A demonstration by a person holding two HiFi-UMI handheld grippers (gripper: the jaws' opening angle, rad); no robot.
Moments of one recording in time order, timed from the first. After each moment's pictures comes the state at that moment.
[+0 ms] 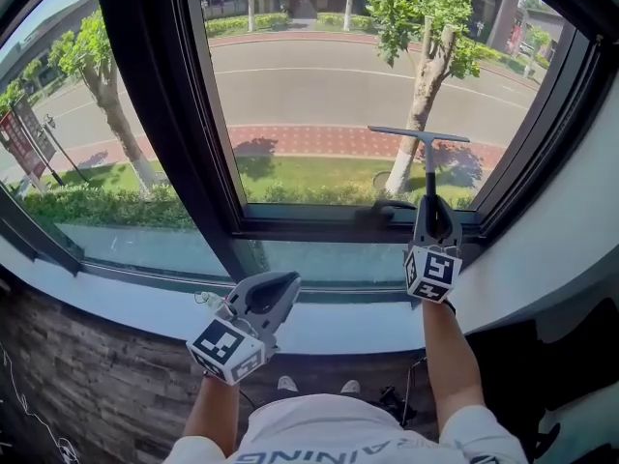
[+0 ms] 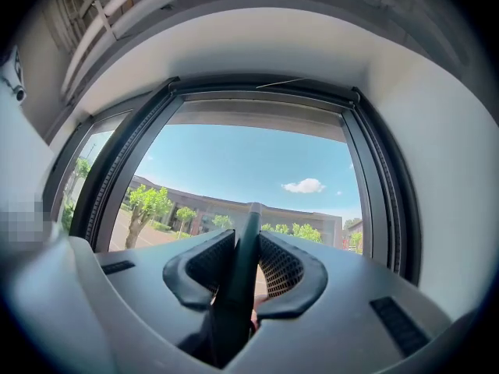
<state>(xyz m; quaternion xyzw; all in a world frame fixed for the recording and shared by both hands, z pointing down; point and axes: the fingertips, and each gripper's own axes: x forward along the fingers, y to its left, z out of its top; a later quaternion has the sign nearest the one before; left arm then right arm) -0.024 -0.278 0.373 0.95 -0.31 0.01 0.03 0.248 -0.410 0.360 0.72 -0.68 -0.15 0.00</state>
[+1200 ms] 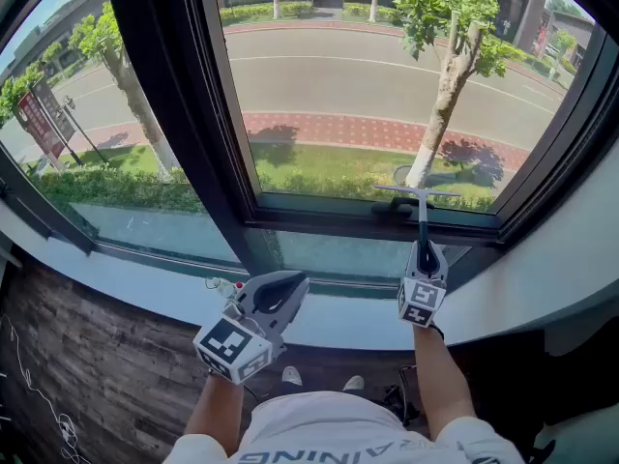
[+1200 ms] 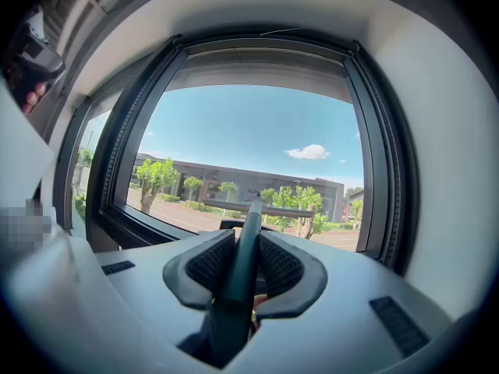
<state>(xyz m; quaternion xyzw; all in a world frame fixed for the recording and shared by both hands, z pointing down) -0.022 -0.282 0.392 0.94 -0.34 0.03 0.05 0.249 -0.406 0.527 0.72 -0.69 -0.04 0.09</state>
